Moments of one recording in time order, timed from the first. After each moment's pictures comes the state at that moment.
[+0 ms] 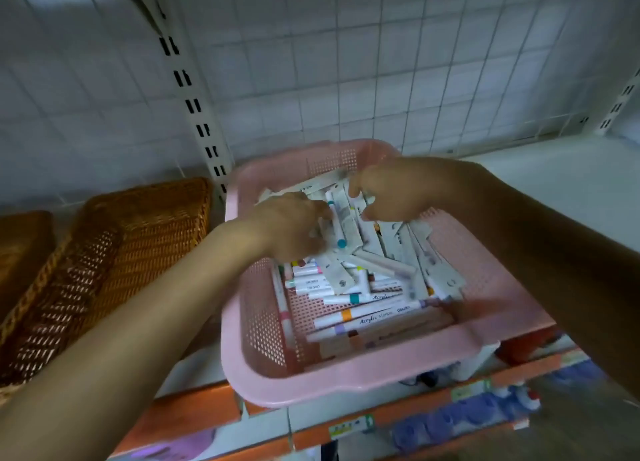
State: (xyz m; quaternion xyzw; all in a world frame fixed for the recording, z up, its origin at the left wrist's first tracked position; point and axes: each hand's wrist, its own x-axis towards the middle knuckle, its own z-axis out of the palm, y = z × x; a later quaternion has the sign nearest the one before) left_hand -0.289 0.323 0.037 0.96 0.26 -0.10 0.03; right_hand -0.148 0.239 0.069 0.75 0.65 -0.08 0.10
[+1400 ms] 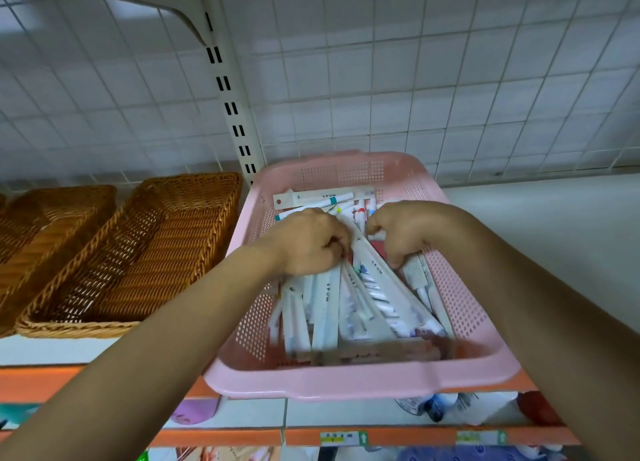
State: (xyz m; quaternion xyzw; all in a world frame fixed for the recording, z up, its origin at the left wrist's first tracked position) left_hand -0.276 0.313 0.010 0.95 0.29 0.01 0.10; right_hand -0.119 0.255 0.031 0.72 0.66 -0.20 0.11
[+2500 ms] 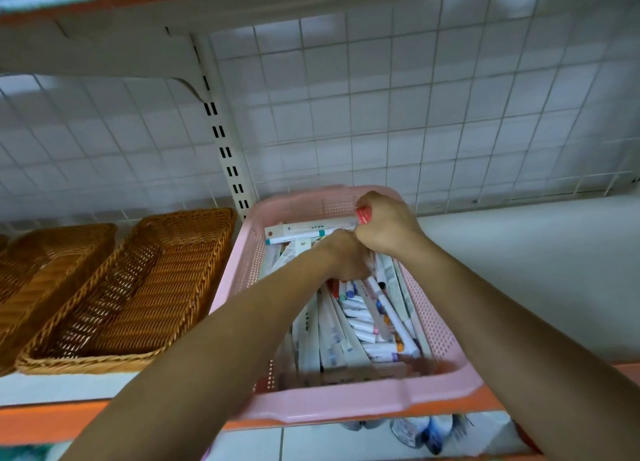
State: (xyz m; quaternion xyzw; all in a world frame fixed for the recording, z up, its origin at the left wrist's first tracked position) left_hand -0.192 0.321 -0.005 0.93 0.35 -0.11 0.06; right_hand -0.106 0.274 0.019 0.78 0.55 -0.11 -0.28
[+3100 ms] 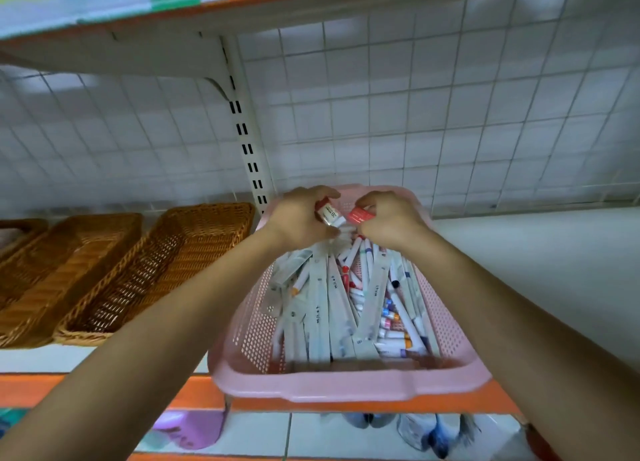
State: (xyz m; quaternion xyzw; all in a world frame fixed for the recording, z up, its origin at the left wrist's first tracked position) left_hand -0.265 0.321 0.054 0.88 0.42 0.17 0.13; right_hand -0.122 0.267 0.038 0.74 0.57 -0.18 -0.30
